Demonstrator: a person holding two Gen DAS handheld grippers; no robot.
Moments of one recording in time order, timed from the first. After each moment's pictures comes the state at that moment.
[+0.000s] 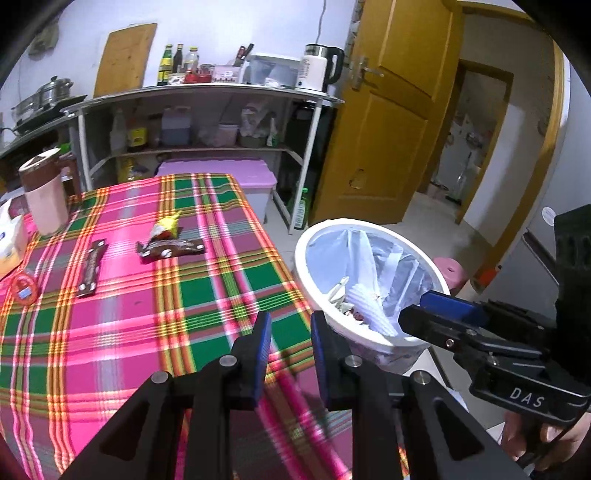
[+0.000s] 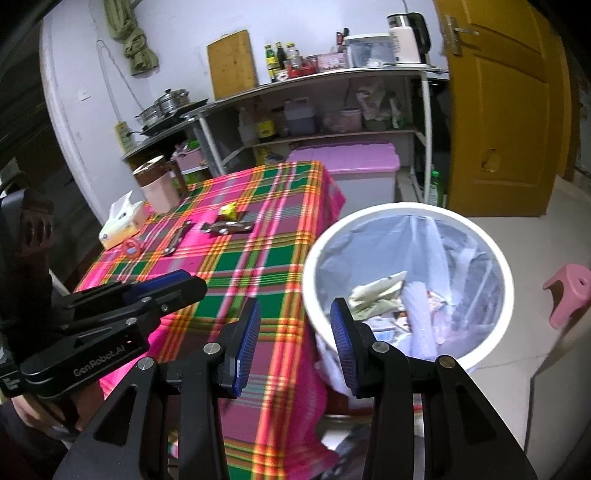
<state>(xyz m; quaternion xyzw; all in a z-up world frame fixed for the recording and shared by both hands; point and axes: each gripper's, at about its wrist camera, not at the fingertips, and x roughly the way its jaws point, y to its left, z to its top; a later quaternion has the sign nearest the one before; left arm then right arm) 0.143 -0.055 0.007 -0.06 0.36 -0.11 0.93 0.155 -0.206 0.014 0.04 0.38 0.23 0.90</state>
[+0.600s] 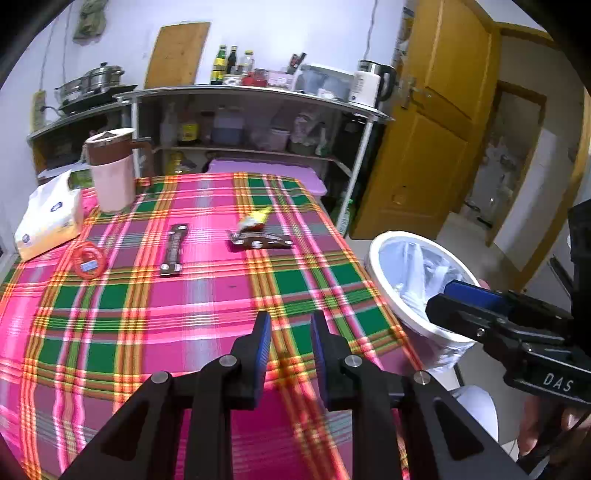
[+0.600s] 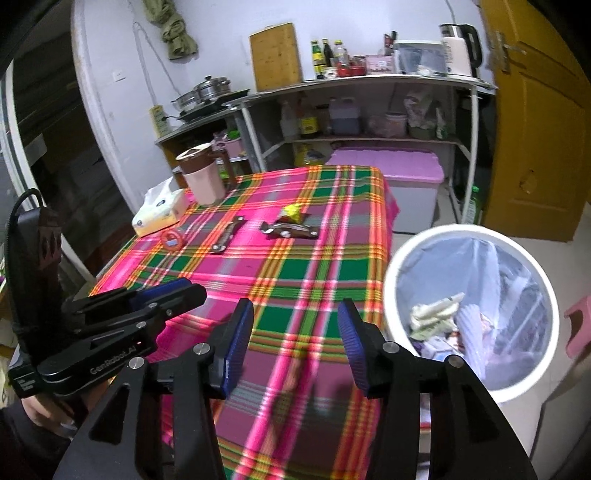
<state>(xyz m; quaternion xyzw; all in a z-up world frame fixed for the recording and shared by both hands) 0.120 0.024 0.009 -0.09 0.35 -0.04 0.93 0.154 -0.137 0.026 0.01 0.37 0.29 0.88</state>
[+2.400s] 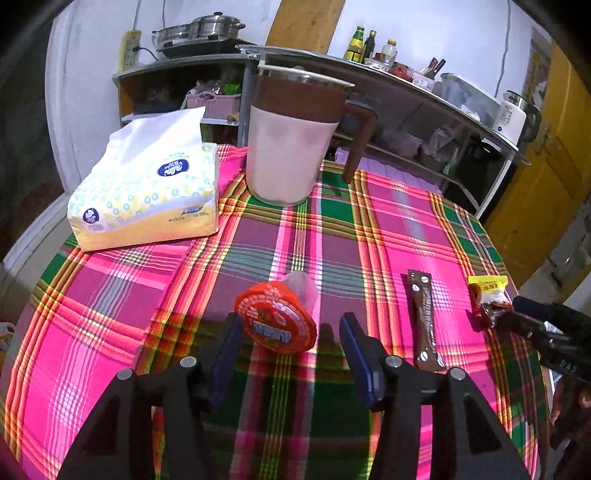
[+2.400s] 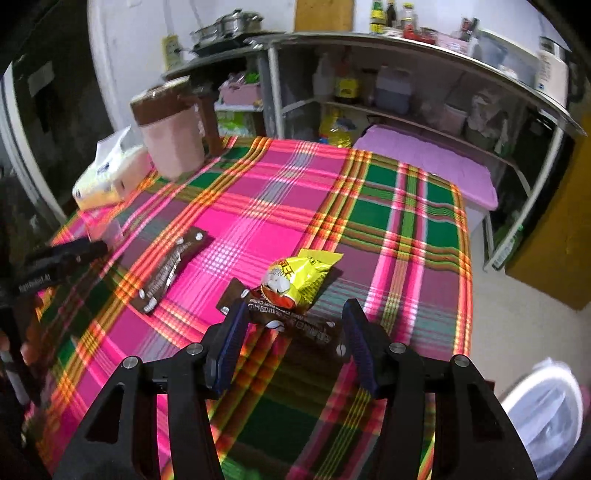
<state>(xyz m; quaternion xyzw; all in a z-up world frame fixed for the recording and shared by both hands) 0.221 0.234 -0.052 -0.16 0.38 0.13 0.90 0.328 -0.005 -0.040 -0.13 0.42 0.32 0.84</state>
